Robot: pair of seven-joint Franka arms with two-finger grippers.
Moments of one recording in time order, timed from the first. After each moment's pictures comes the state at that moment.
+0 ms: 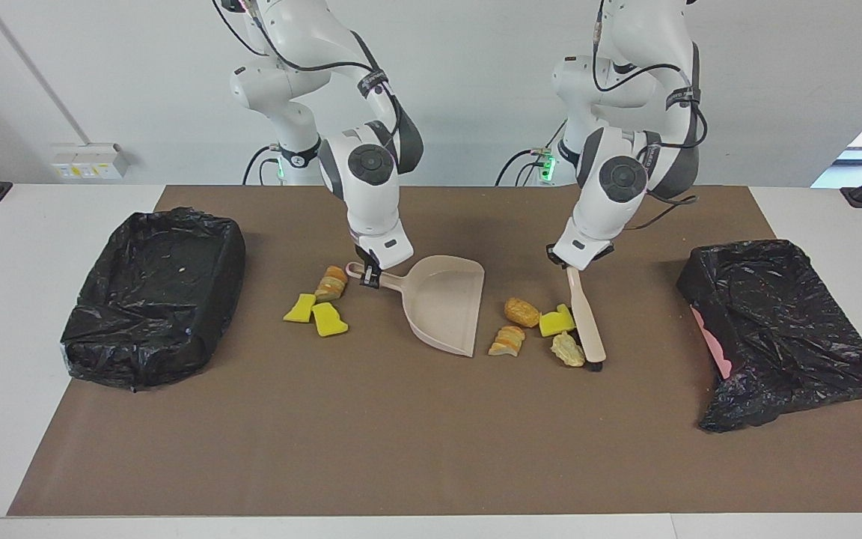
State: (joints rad) left arm -0.33 0.09 -0.05 -2.09 0.00 1.93 -0.37; right arm 0.56 0.20 -0.10 -2.01 -0.02 2.12 -0.89
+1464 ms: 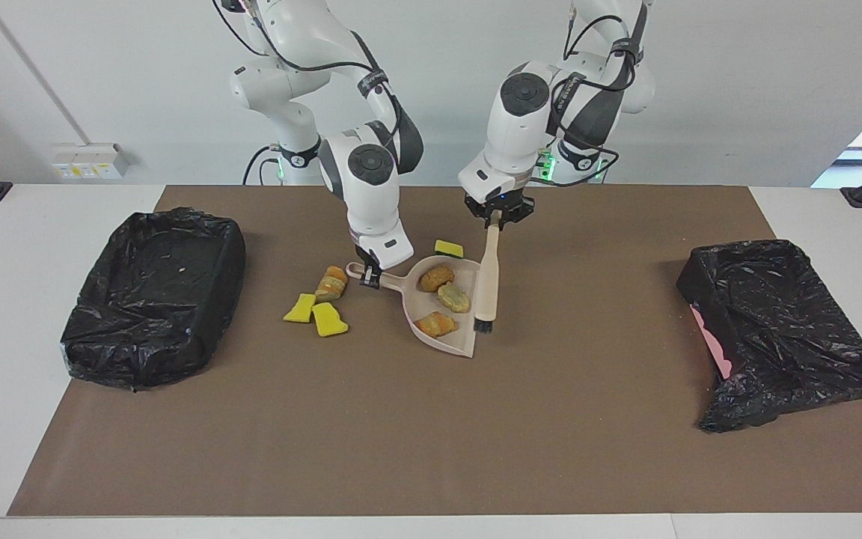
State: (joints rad) left arm -0.60 0.01 -0.03 -1.95 -0.08 1.79 -0.39; right arm 0.56 0.20 -0.10 -2.01 -0.02 2.13 -0.89
